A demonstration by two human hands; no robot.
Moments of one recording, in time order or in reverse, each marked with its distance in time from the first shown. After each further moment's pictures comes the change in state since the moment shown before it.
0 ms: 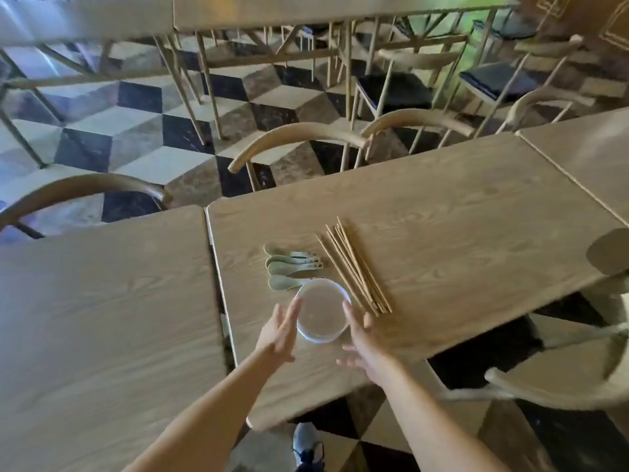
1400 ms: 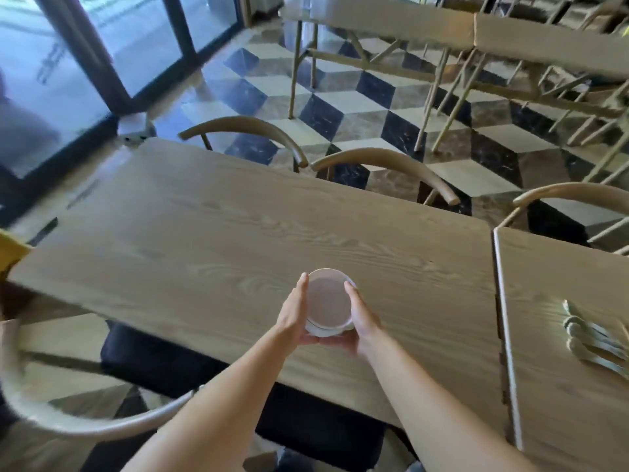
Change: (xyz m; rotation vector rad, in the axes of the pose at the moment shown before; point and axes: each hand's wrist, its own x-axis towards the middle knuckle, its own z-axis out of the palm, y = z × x) left_hand -0.107 -0.188 -0.505 -0.764 0.381 -0.191; right_hand -0.147 0.083 0.563 -0.161 -0.424 0.078
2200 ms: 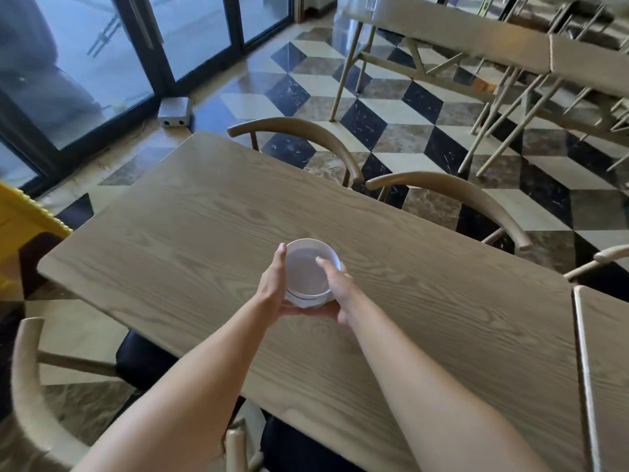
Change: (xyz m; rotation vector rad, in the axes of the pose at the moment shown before) left_hand 0.086 0.114 -0.122 -0.306 0.093 0.044; right_hand 0.084 -0.056 0.182 -0.288 -0.116 -0.061
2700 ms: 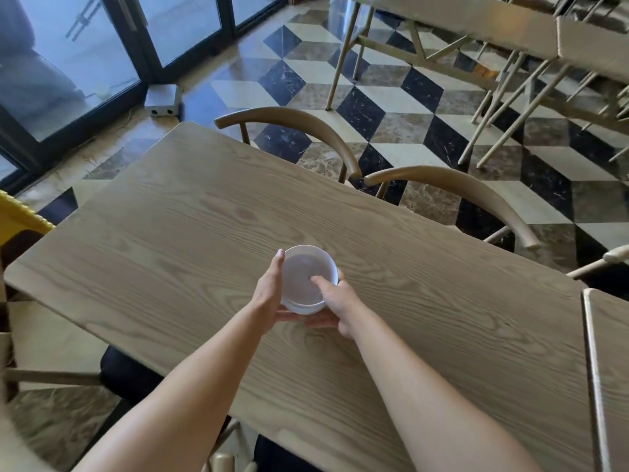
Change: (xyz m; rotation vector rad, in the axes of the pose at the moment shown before) left_hand 0.035 -0.002 0.008 0.161 0.039 -0.021; right_hand 0.040 0.008 -0.013 -0.147 0.001 -0.025
